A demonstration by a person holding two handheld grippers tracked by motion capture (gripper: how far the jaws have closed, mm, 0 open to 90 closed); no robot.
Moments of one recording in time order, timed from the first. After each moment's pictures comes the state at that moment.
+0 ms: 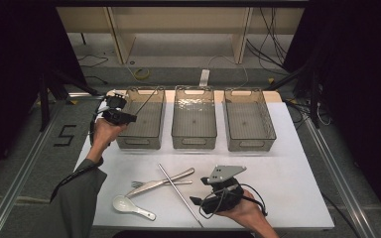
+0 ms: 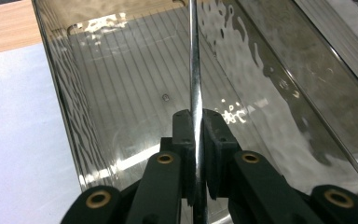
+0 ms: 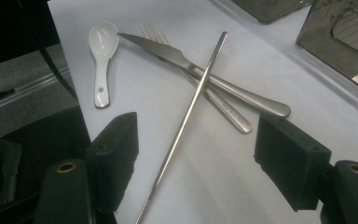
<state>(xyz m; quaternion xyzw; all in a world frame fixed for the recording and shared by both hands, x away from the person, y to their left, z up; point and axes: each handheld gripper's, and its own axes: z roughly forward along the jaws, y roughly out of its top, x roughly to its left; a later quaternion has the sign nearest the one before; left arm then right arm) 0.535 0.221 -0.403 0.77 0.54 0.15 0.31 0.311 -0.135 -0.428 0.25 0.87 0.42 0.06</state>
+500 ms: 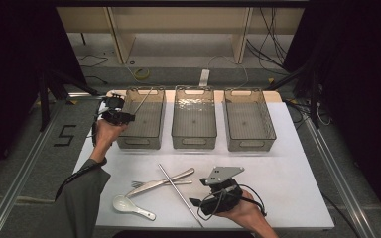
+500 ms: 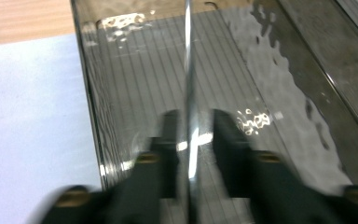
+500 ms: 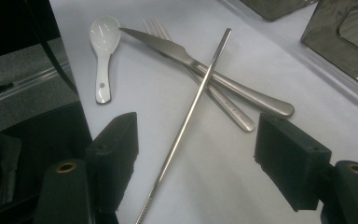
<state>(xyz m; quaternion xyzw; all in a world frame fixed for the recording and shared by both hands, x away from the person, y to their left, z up) 0.542 0.223 -0.414 0.74 0.58 0.16 0.30 0.310 -0.133 -0.428 0.25 0.88 0.41 0.07</state>
